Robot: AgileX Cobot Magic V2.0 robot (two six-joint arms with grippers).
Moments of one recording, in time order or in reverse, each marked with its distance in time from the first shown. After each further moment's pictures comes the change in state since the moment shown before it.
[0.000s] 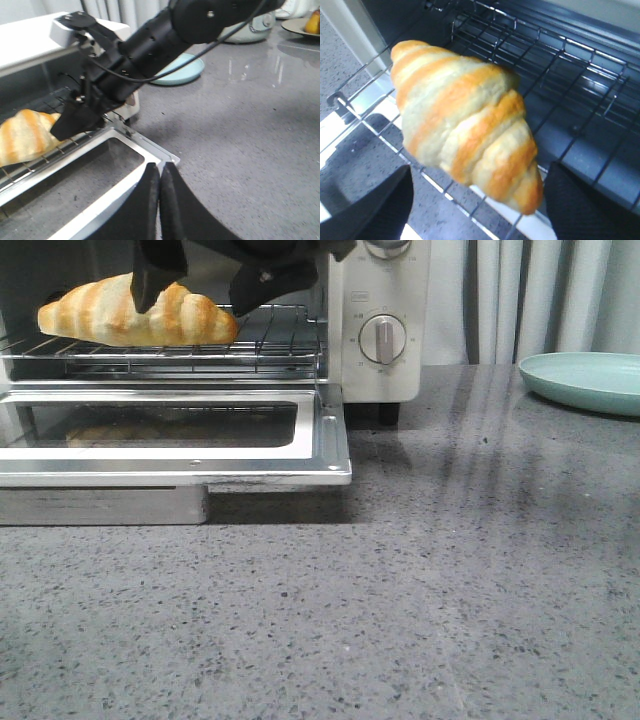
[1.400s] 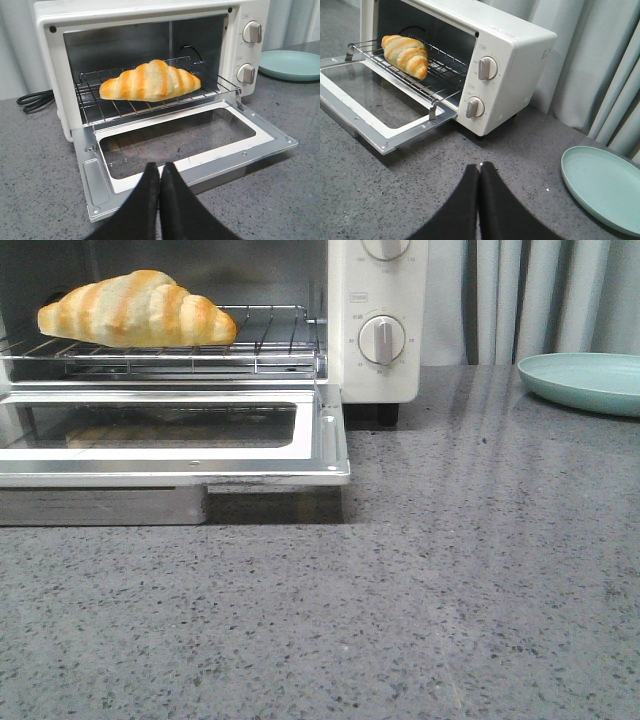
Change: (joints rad) left arm 0.000 -0.313 0.247 0.583 -0.173 -0.571; right arm 0.064 -1.536 0.859 -0.475 0.305 0.028
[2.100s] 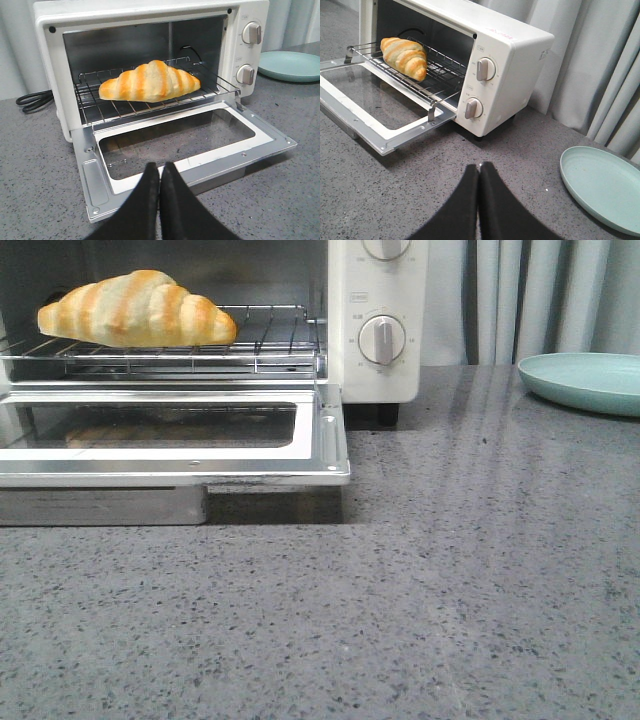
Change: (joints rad) left arm 0.000 0.000 0.000 -0.002 -0.002 0.000; right arm 0.000 -0.012 0.002 -0.002 0.003 0.004
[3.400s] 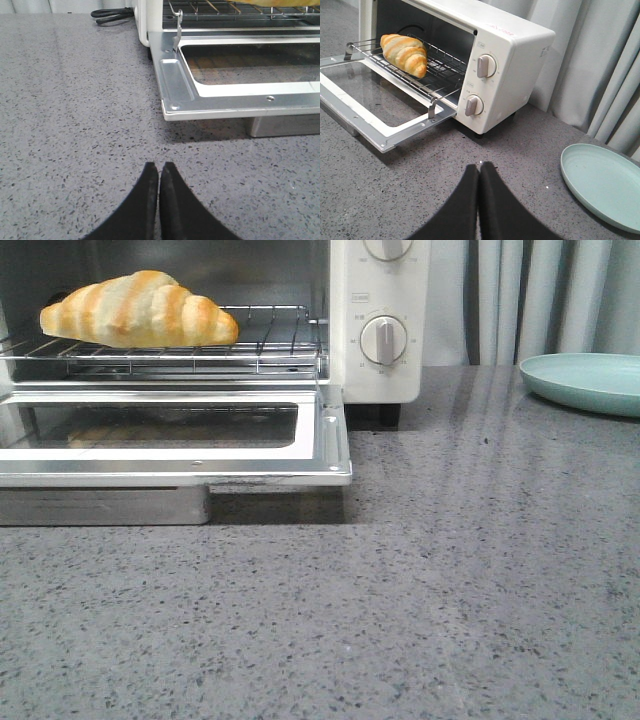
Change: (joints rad) left arm 0.215 -0.054 0.430 0.033 -0.288 -0.068; right arm 0.000 0.000 0.002 0.000 0.009 0.002
